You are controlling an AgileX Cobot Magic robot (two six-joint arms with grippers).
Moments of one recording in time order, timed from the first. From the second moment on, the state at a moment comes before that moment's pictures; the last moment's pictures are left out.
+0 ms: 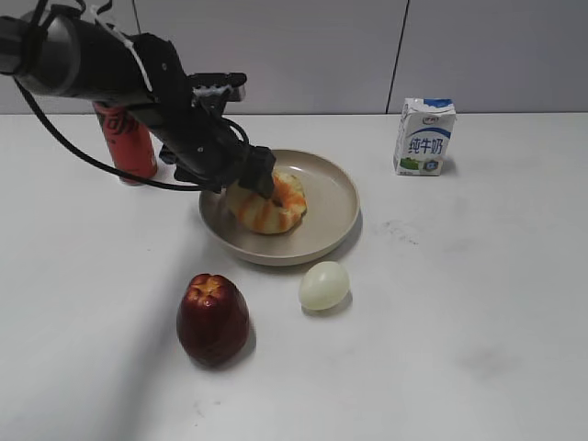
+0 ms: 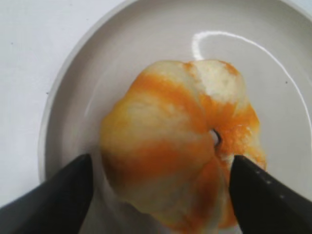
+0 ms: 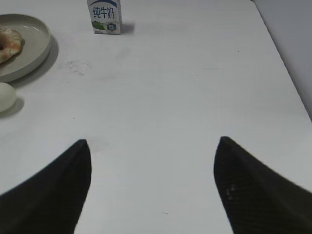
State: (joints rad) left arm -0.49 2.14 -1.53 -0.41 0.61 0.31; right arm 0.10 0.00 -0.50 0.02 1.05 0.04
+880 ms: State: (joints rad) left arm -0.34 1.37 -1.47 -0.05 1.21 0.11; right arm 0.10 0.00 -0.50 0.02 1.05 0.04
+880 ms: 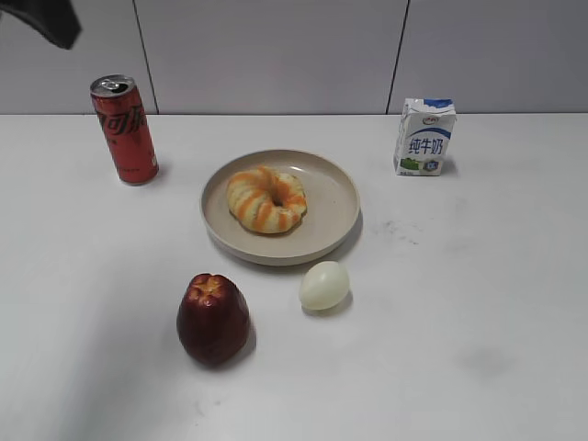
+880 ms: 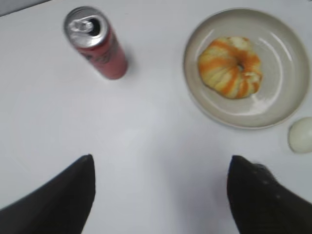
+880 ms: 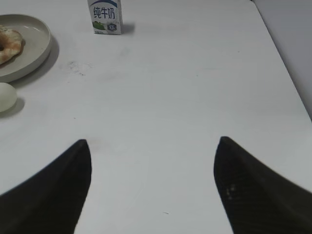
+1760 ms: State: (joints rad) left arm -0.14 0.39 -0.54 -0.06 1.07 0.09; right arm 0.10 0.00 -0.50 0.02 1.05 0.04
